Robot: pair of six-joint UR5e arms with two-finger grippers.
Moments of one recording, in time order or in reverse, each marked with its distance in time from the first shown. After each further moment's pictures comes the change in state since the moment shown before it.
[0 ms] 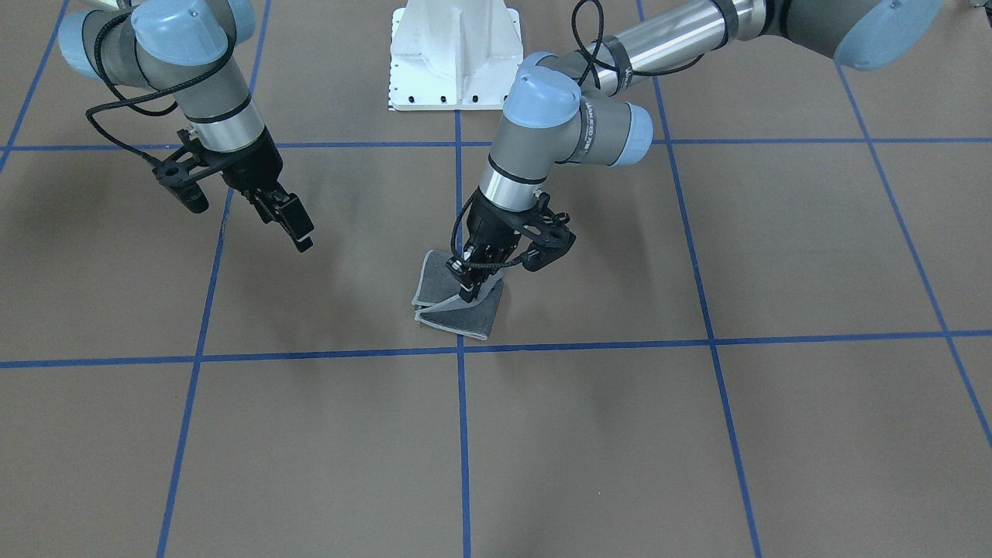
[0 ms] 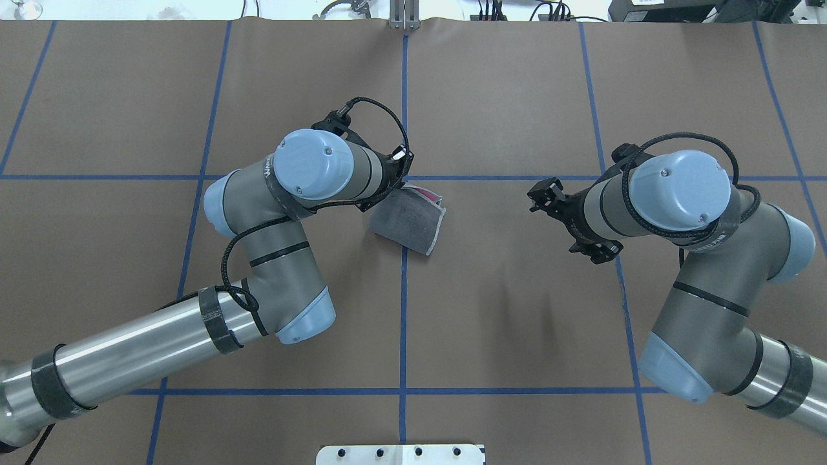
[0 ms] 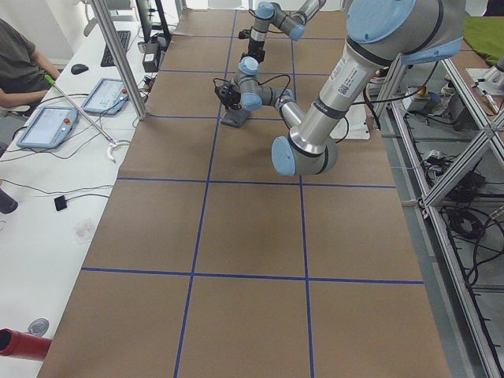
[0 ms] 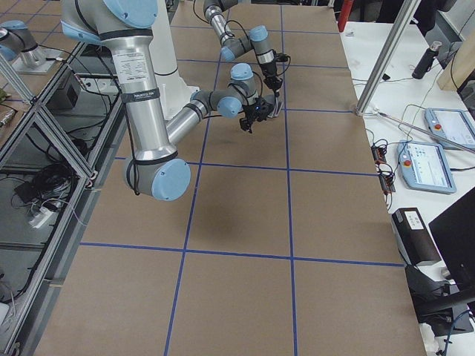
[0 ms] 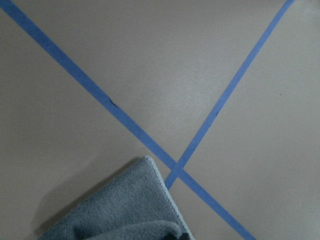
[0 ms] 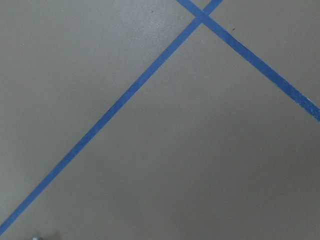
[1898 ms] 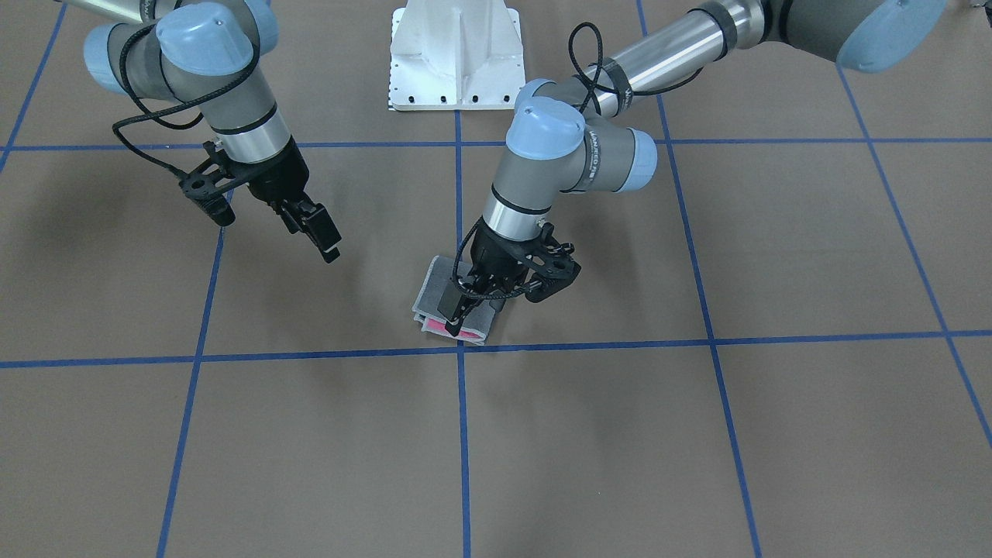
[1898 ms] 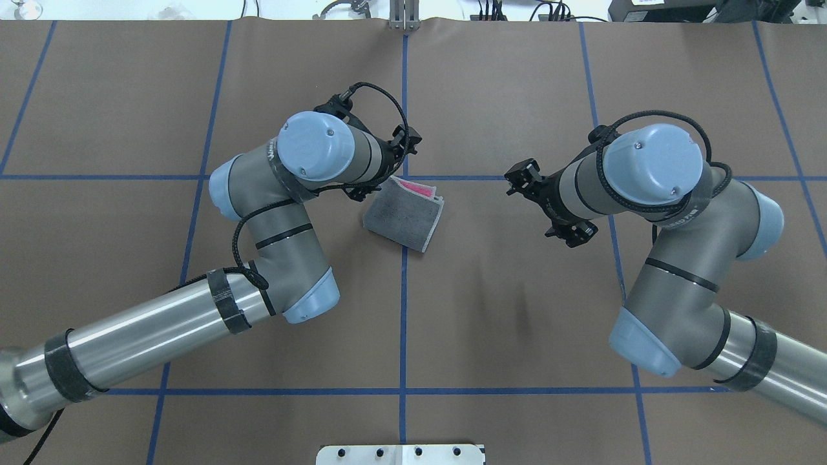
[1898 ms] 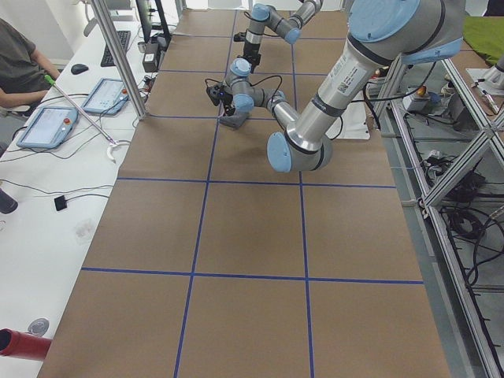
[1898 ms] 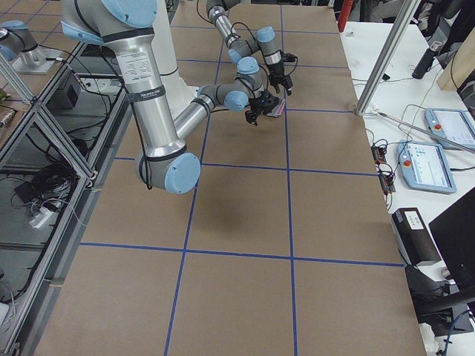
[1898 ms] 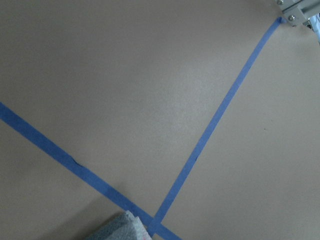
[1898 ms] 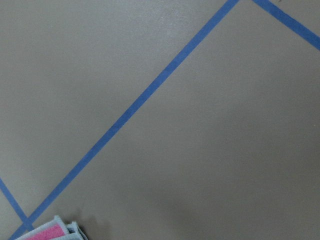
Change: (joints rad) left arm -0.015 -0.031 0.085 -0.047 -0.011 0.066; right arm 0.035 0.090 -0.060 0.004 0.046 0.009
